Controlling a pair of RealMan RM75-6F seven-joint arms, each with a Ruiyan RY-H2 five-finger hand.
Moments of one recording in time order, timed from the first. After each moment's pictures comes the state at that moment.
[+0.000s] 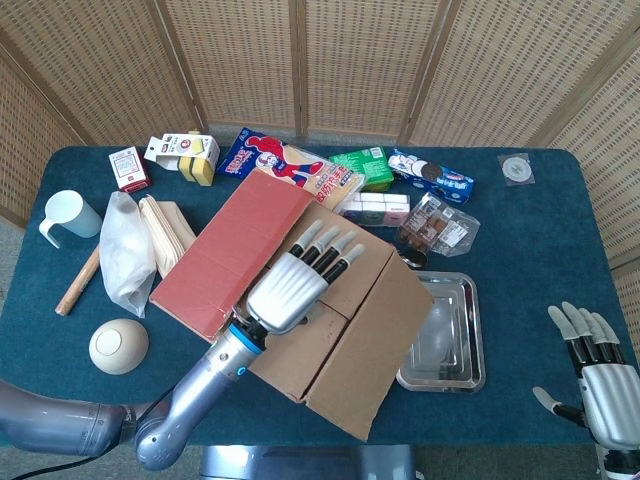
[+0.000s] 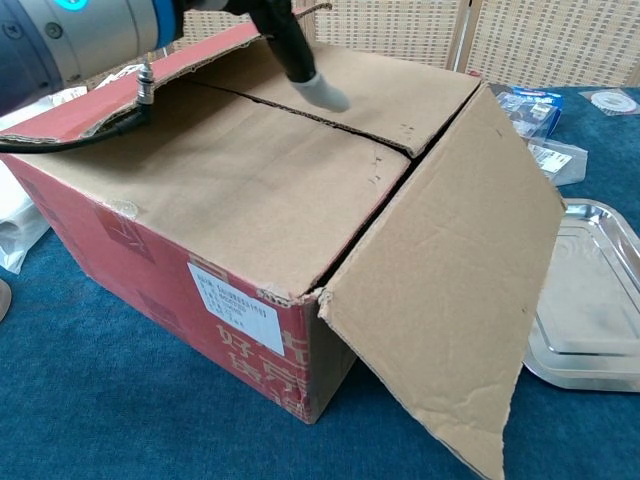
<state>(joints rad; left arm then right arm) -0.93 -1.54 -0.30 -1.96 1.10 1.16 0.93 -0.05 -1.00 -0.01 -1.82 -1.70 1.63 -0.01</state>
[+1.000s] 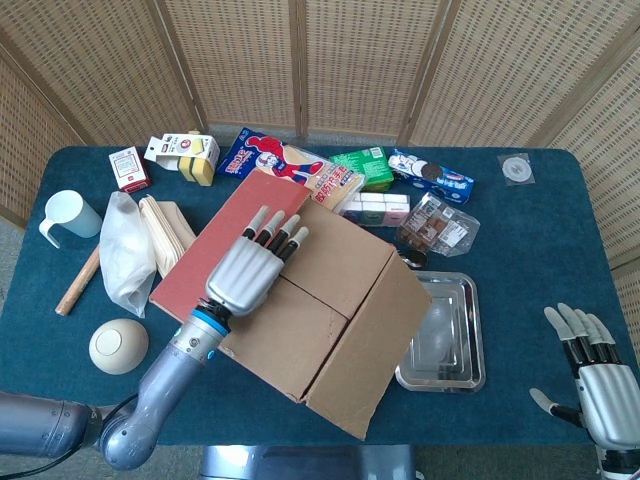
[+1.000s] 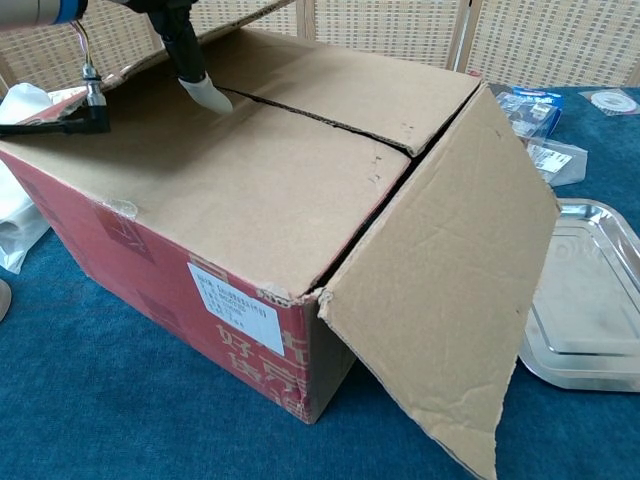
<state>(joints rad) -1.01 -1.34 -0.23 -2.10 0.77 1.27 1.16 -0.04 -0.99 -0.01 -1.82 -1.70 1.62 0.00</state>
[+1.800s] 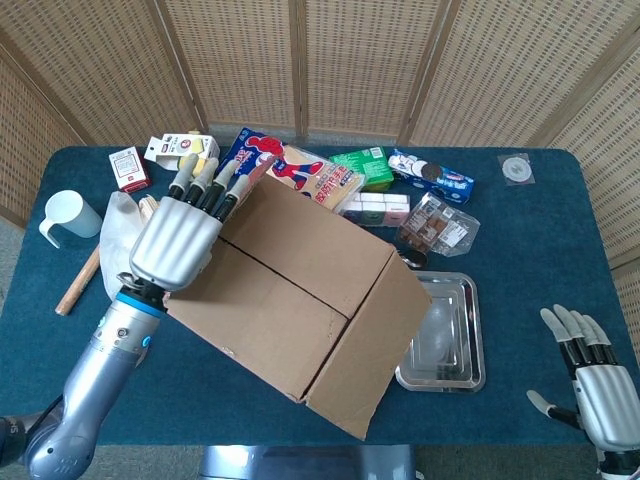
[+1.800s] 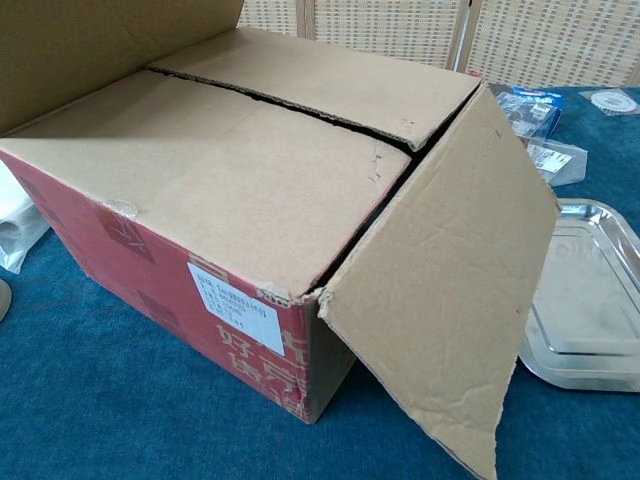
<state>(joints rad) -0.96 -0.96 -0.25 -2.28 0.79 1.35 1.10 -0.04 -0.99 -0.02 -1.83 -1.72 1.61 0.01</state>
